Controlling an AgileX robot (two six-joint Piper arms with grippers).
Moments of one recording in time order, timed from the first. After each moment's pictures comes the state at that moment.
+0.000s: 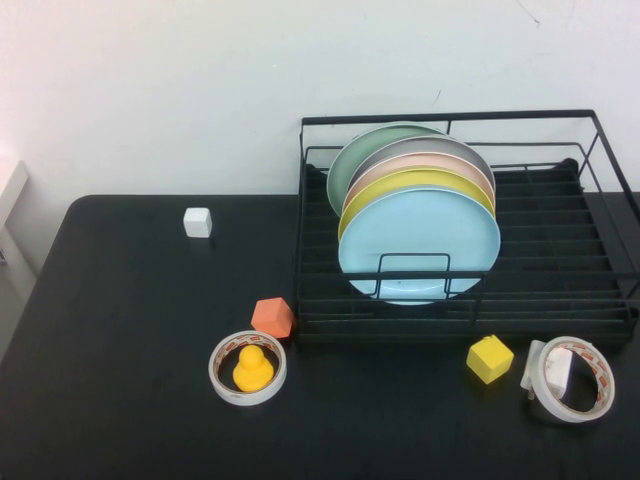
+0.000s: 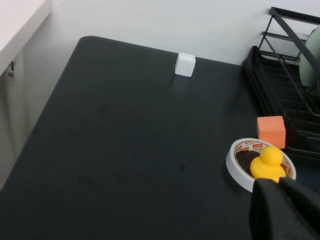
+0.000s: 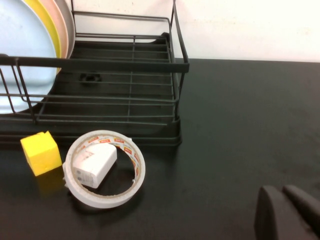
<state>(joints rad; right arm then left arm) -0.01 -0.01 0.02 -0.16 0.41 0.10 -0.07 -0.01 0.02 -0.07 0.34 -0.20</state>
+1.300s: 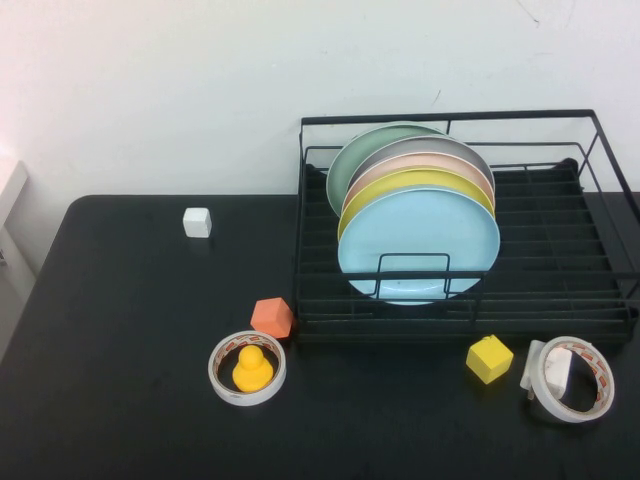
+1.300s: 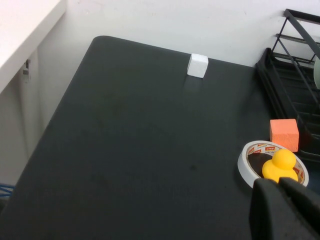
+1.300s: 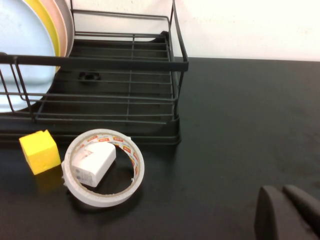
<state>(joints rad) -0.01 -0.01 0.02 -0.16 0.42 0.10 -0.04 -0.01 0.02 -0.06 0.35 -0.20</state>
